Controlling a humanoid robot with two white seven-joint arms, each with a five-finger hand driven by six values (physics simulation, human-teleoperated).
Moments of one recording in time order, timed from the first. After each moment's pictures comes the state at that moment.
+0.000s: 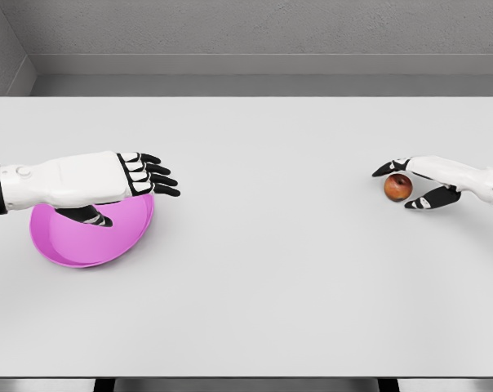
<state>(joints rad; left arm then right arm) -0.70 1.09 -0.86 -1.75 -0.26 -0.61 -0.30 -0.54 -0.73 0.45 -1.04 0.17 -0.61 0.61</state>
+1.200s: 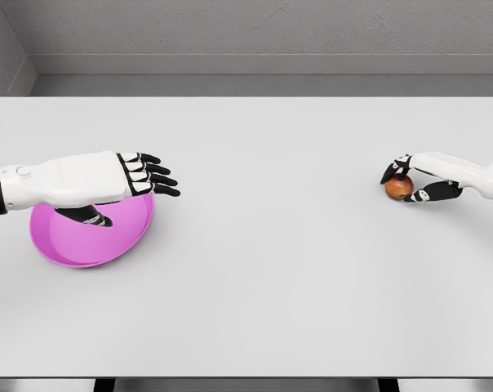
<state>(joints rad) -0.70 1.09 -0.86 -1.75 -0.26 -0.61 -0.30 -0.54 -0.73 0.45 -1.03 0.16 -0.61 0.61</state>
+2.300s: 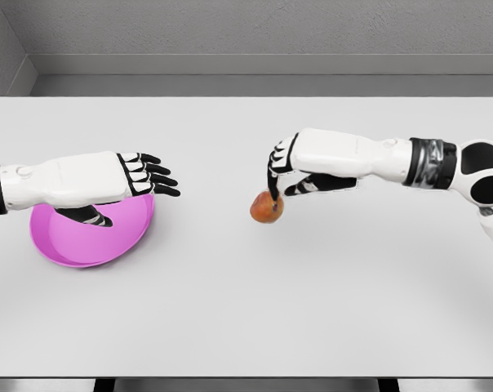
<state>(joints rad) -0.70 1.09 -0.86 -1.75 -0.26 -0.61 -0.30 -0.67 -0.63 0.65 -1.56 0.05 -0.61 0.61</state>
